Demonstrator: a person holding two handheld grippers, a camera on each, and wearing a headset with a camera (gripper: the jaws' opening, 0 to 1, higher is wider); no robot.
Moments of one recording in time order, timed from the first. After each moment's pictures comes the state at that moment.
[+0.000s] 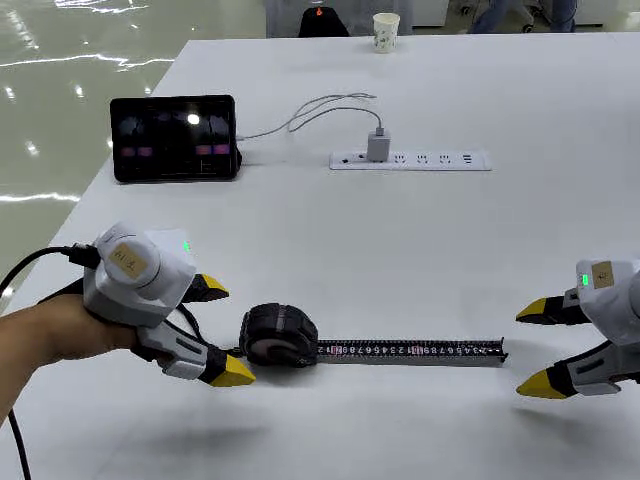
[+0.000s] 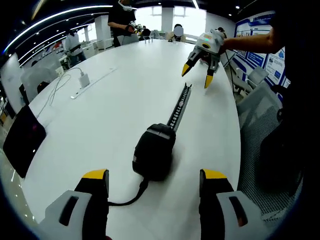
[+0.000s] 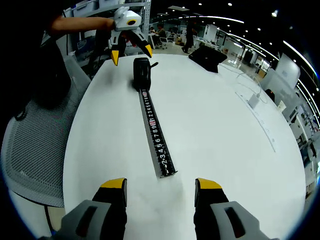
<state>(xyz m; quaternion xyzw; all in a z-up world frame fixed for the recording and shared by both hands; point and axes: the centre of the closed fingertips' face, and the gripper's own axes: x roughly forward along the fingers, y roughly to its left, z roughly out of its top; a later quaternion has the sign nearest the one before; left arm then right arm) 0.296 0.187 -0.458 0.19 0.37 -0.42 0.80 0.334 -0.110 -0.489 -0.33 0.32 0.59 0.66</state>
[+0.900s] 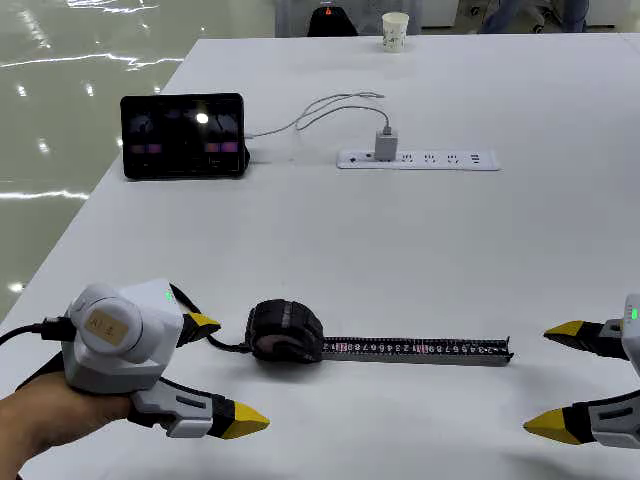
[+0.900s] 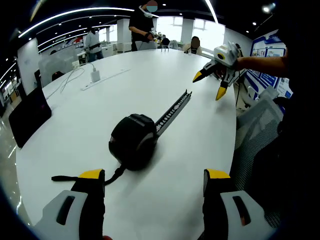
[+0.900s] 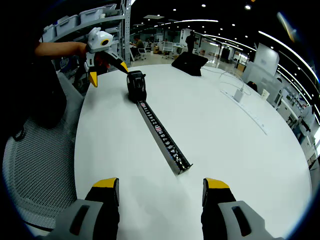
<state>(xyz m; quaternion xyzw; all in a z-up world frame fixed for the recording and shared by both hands) 0.252 0.177 -0.464 0.12 0.36 -0.36 0.85 0.302 -0.114 -0.479 -0.26 0.32 0.54 0.74</state>
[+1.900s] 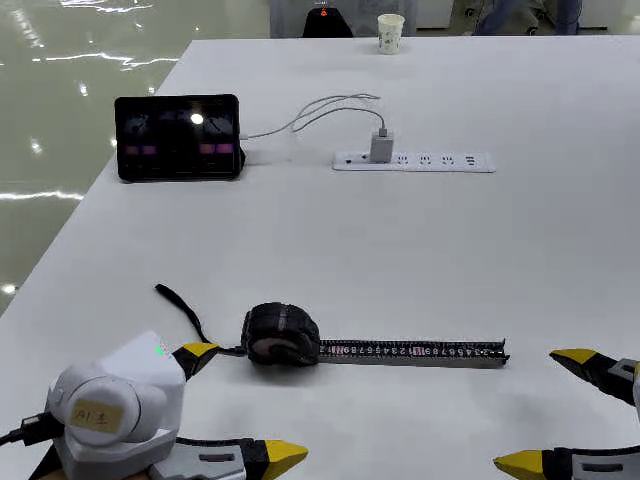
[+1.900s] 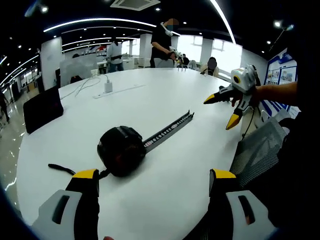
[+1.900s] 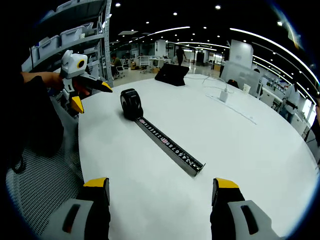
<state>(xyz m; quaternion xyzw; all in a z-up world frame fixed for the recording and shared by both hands) 0.235 0.144 -0.447 0.06 0.30 -0.29 0.91 0.275 -0.095 -0.466 -0.18 0.30 0.48 0.81</state>
